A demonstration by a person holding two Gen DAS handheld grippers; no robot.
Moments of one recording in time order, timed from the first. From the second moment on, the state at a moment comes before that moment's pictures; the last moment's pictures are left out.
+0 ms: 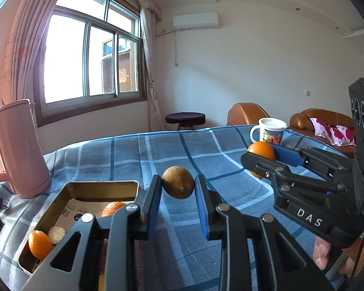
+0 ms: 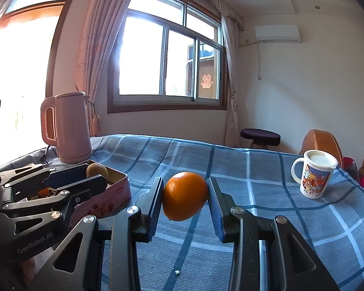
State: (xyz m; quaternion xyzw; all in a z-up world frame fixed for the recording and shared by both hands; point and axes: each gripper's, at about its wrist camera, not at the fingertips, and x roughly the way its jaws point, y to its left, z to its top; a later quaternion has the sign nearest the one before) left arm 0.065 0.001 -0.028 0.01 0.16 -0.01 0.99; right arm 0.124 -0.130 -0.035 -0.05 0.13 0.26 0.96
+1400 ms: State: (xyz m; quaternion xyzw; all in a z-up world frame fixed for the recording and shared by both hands) left arm 0.034 0.046 -0.026 0.01 0.15 0.04 0.99; right arm 0.087 -0.066 -0.030 -0.09 0.10 0.32 0.94
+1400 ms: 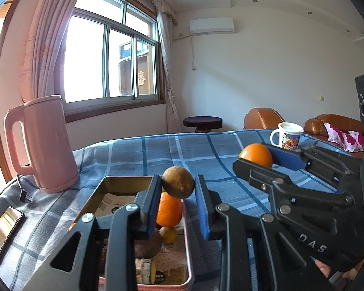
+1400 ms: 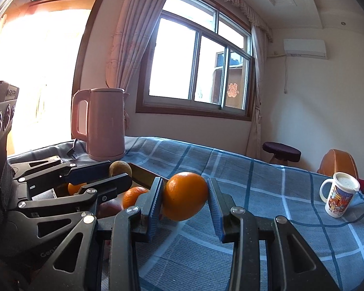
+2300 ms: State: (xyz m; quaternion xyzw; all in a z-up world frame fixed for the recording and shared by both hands) left arm 0.020 0.102 -0.024 -0.02 0.16 0.10 0.98; right arm 0.077 -0.023 -0.023 -0.11 0.10 0.37 0.92
